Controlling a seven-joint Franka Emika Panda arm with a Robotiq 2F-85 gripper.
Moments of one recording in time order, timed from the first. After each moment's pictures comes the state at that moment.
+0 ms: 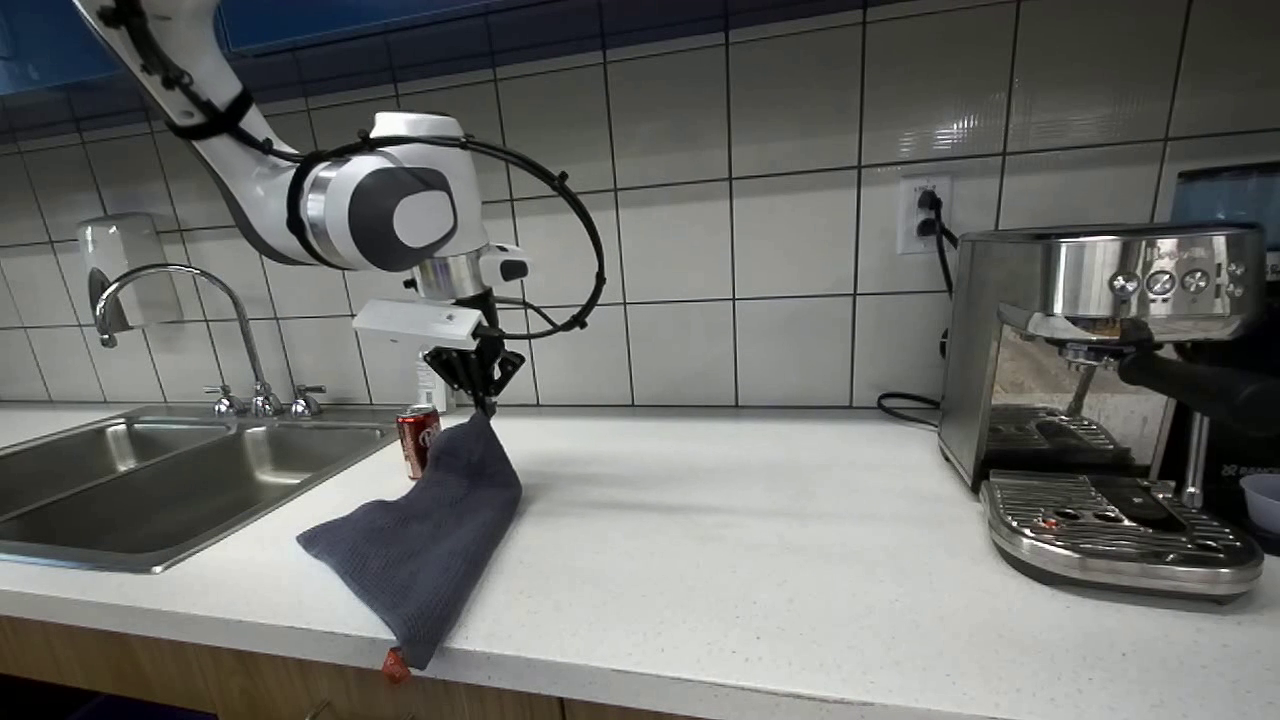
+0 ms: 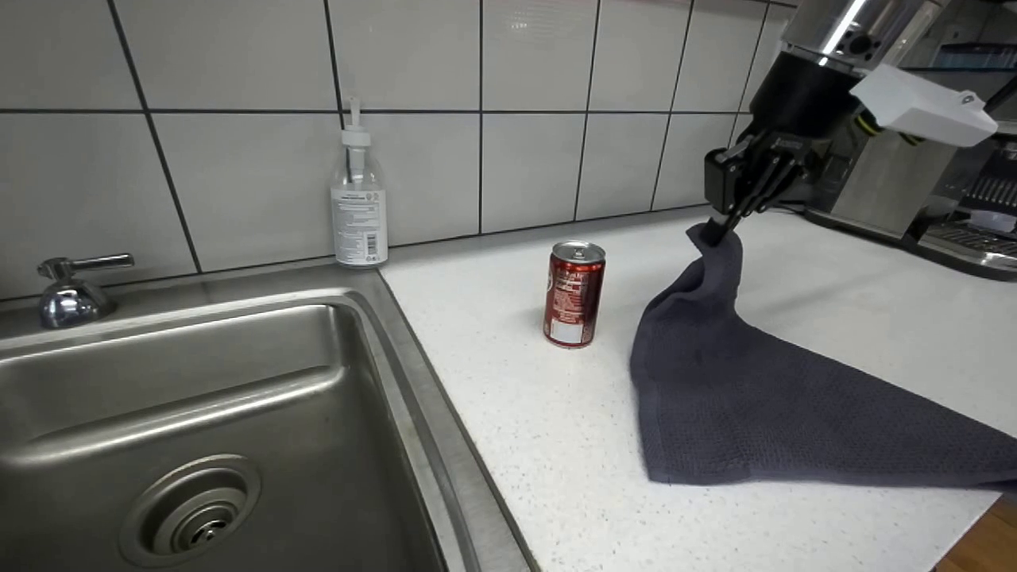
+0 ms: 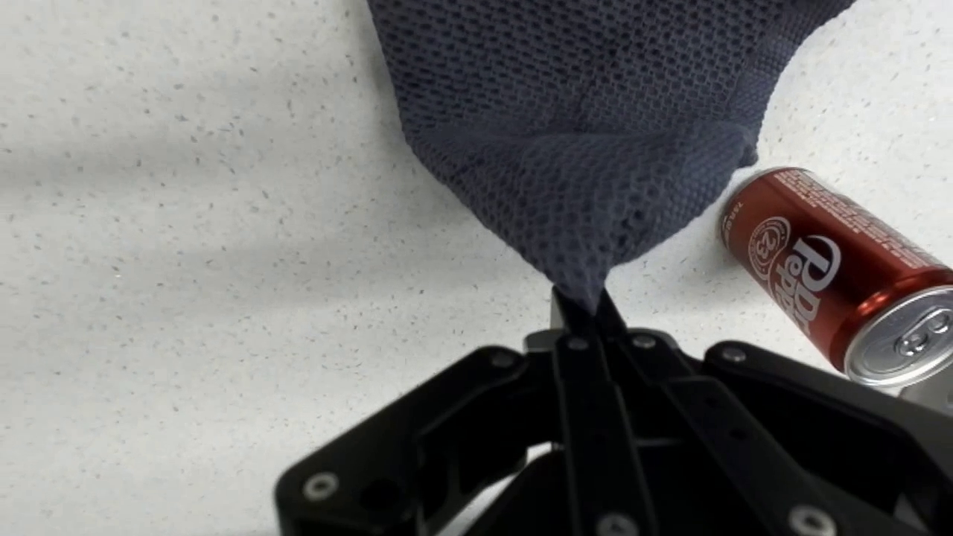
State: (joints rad) arm -0.02 0.09 0.03 -2.36 0.20 2.73 -0.16
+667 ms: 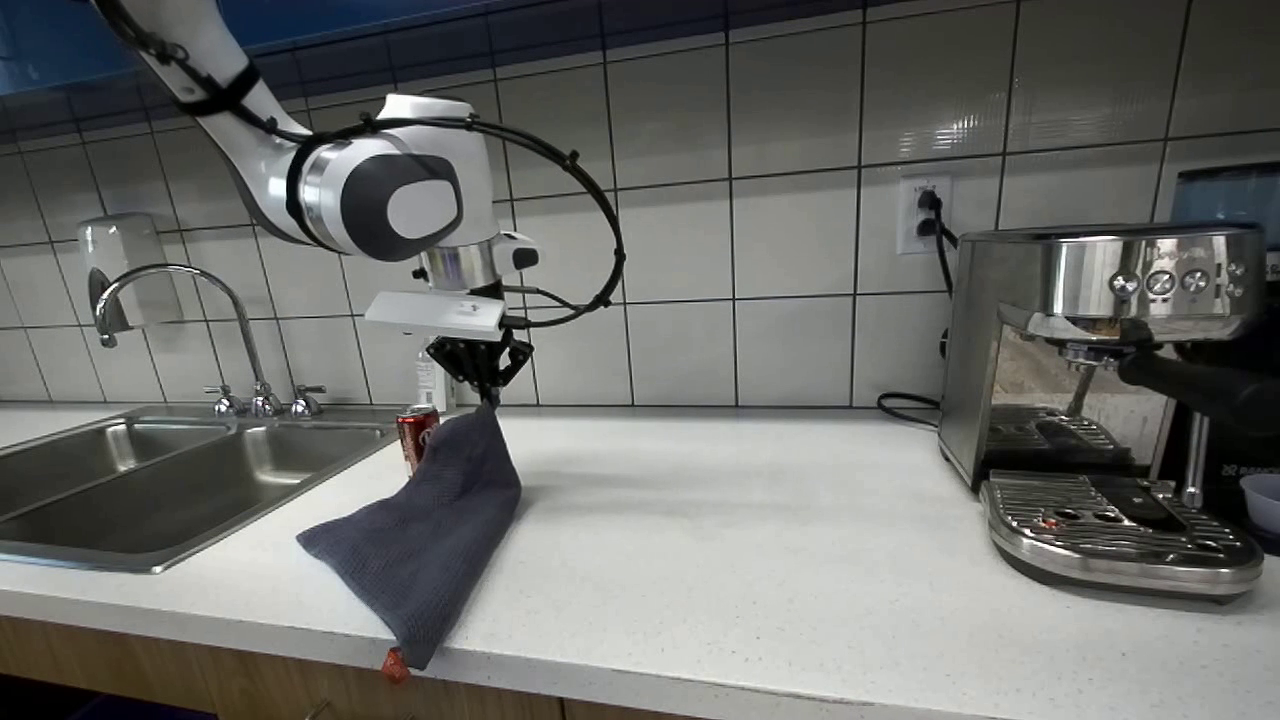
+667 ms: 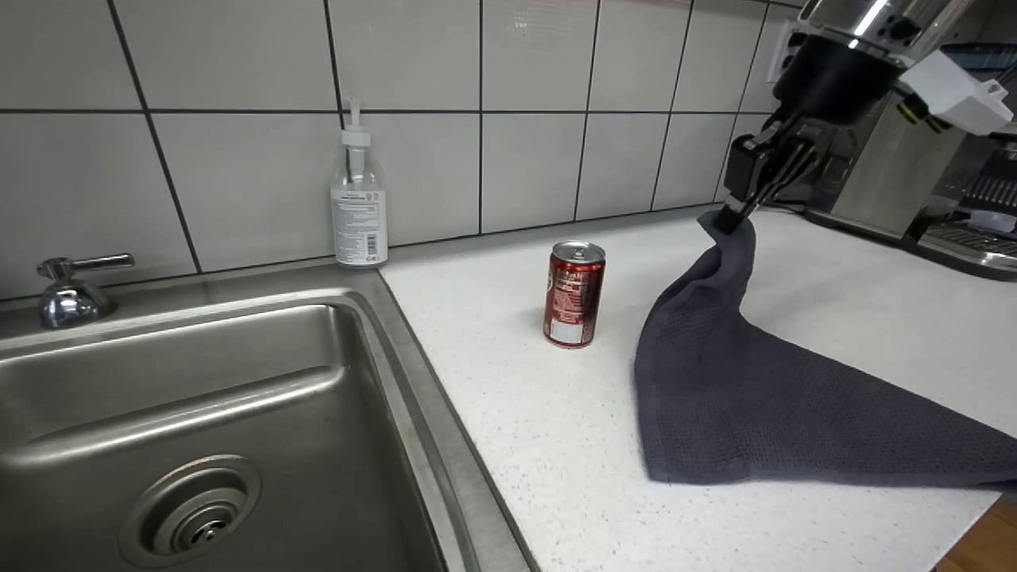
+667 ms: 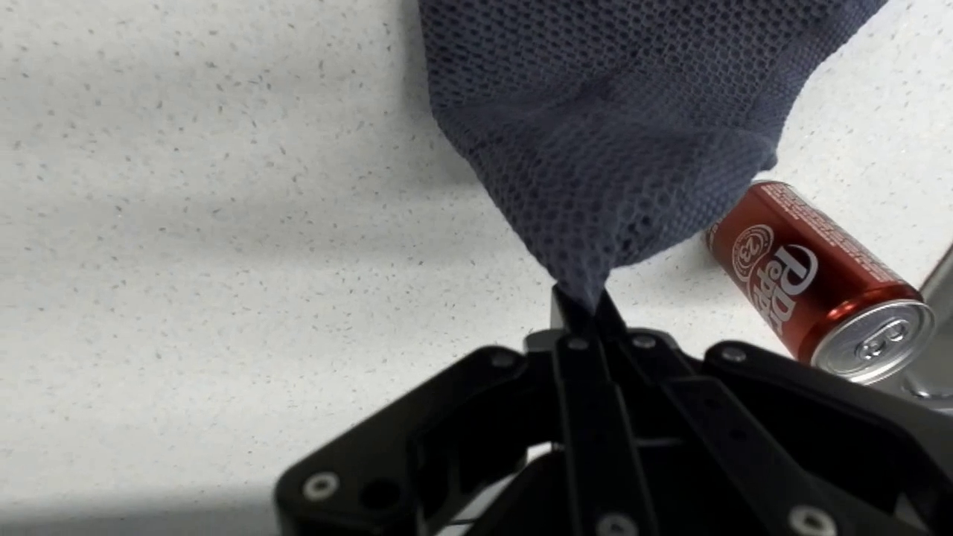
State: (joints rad) arm -0.02 0.05 0.01 -2.38 0.32 2.72 -0.41
